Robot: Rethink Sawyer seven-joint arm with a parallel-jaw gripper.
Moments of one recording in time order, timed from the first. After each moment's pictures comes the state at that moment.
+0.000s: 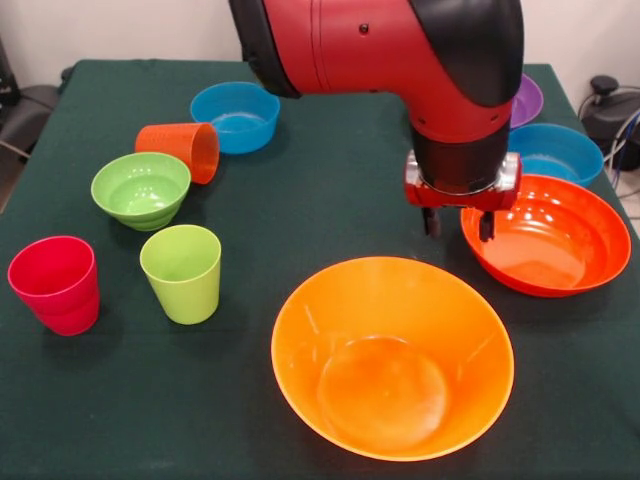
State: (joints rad) arm -0.22 -0.29 0.17 1.23 0.06 0.86 1.84
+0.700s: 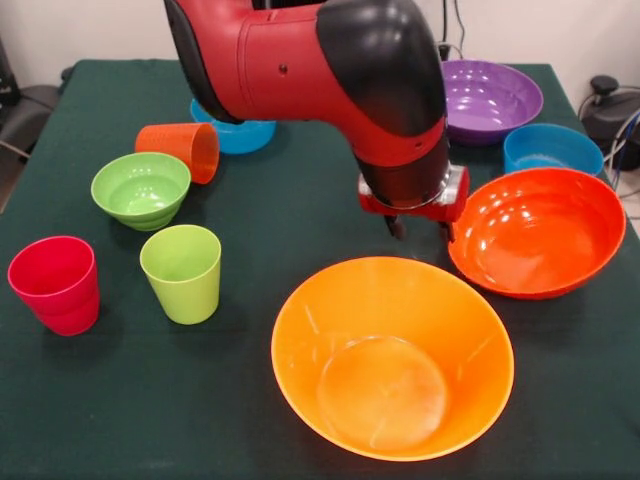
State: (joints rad) arm -0.31 -0.24 0.21 1.25 0.06 0.85 1.84
